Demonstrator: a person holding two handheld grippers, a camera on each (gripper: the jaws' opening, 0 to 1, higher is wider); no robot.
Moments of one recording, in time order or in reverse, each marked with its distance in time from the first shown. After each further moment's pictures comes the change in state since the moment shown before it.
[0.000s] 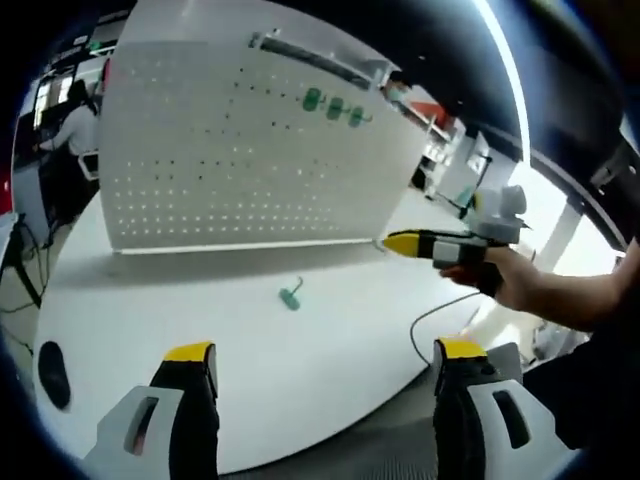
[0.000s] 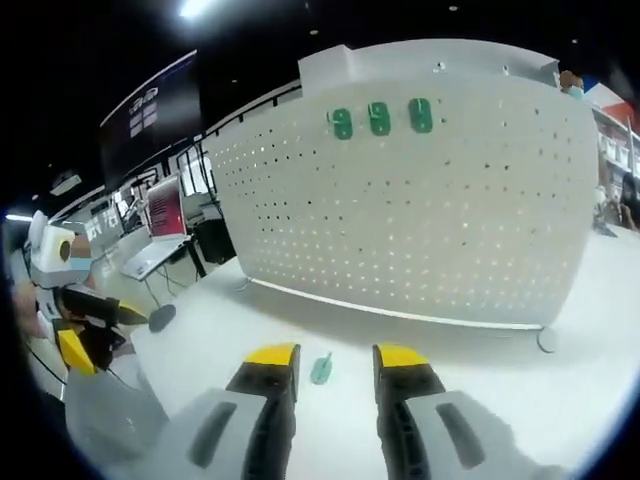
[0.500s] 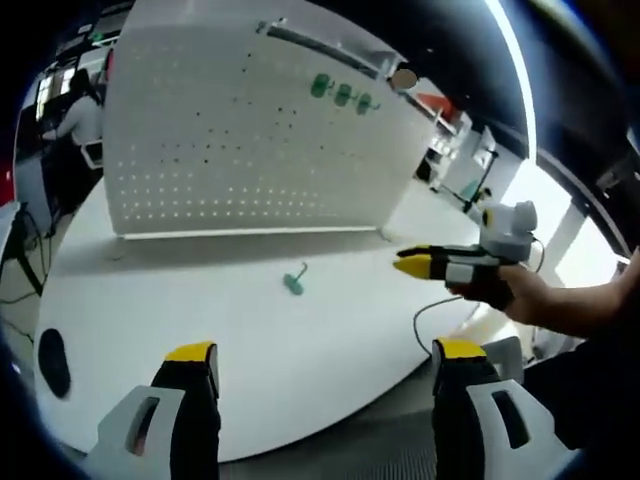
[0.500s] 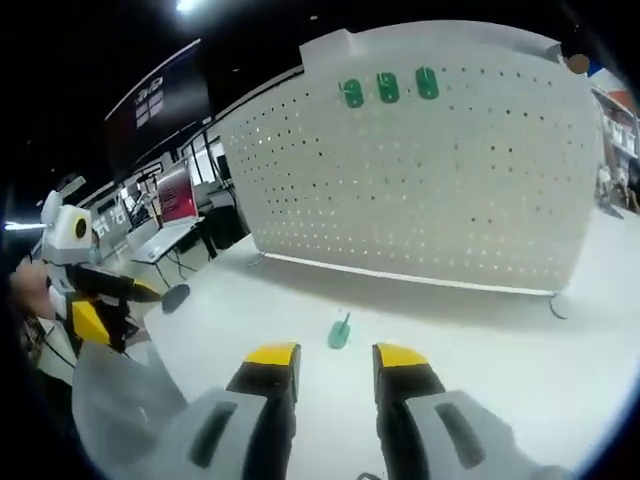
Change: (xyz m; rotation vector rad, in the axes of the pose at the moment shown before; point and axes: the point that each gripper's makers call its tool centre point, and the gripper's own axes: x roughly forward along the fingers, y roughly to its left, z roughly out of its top) left arm -0.001 0.005 -0.012 -0.024 0.051 0.020; right arm -0.014 0.015 -0.043 0.020 0.080 0.041
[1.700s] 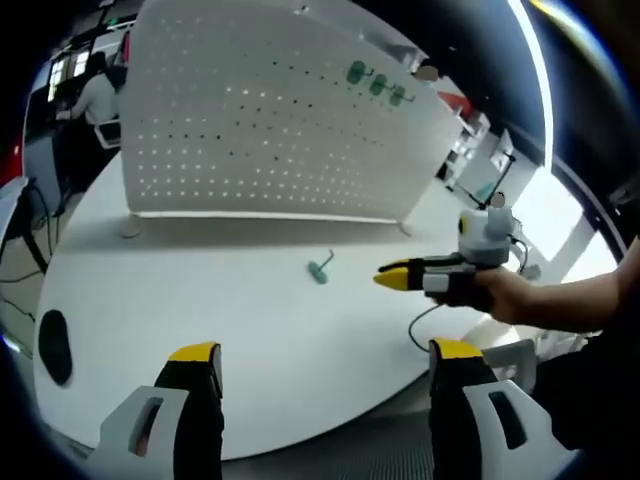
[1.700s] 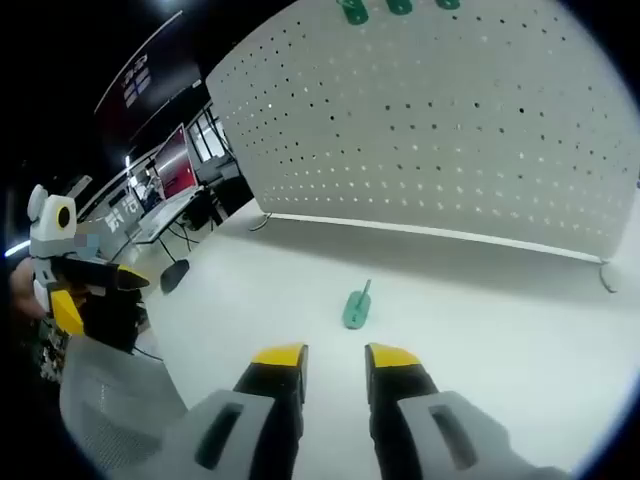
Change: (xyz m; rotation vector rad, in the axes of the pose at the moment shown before) left arm 0.008 0.036 -0.010 -0.068 0.040 0.045; right arm 0.086 0.003 -0.033 0.060 0.170 0.087
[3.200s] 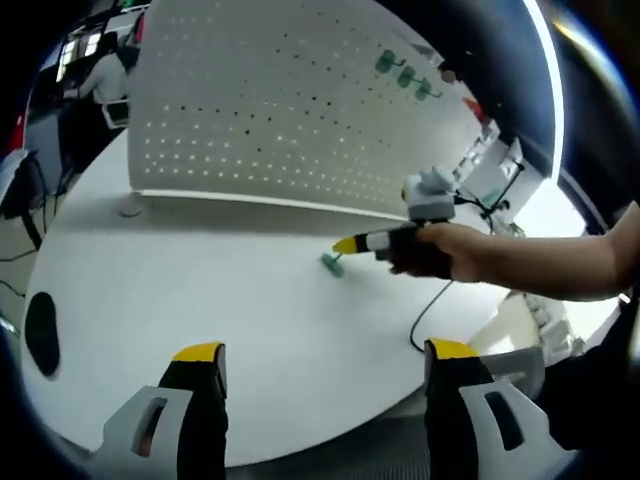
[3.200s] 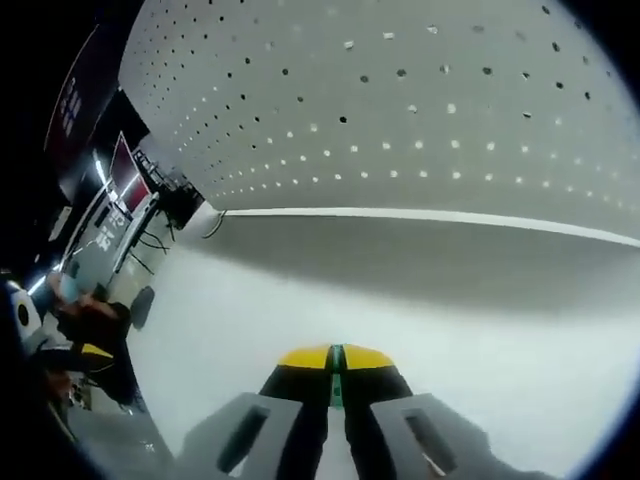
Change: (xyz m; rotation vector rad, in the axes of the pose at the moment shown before) left arm 0.019 0.017 -0.007 -0.055 0.028 -0.001; right arm 0.085 -0.027 0.018 0.164 0.139 -0.028
